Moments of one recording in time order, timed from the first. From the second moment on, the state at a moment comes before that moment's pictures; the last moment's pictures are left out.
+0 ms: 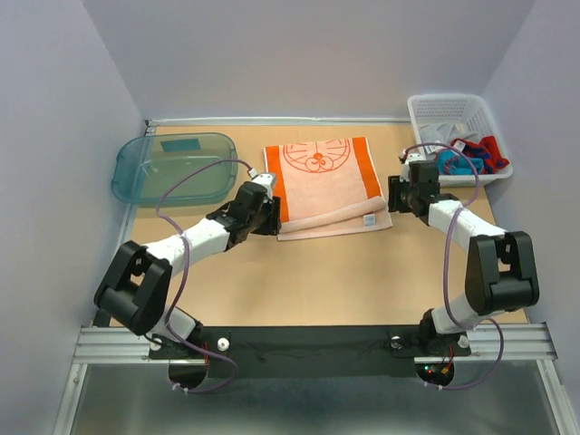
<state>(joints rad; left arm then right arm) -0.58 1.47 0.82 -0.10 -0.03 -0.34 0.10 1.54 0.90 -0.12 0.04 0.01</state>
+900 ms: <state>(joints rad) -0.60 1.54 0.96 -0.13 -0.16 -0.69 0.12 1.79 1.27 -0.22 -0.07 0.27</state>
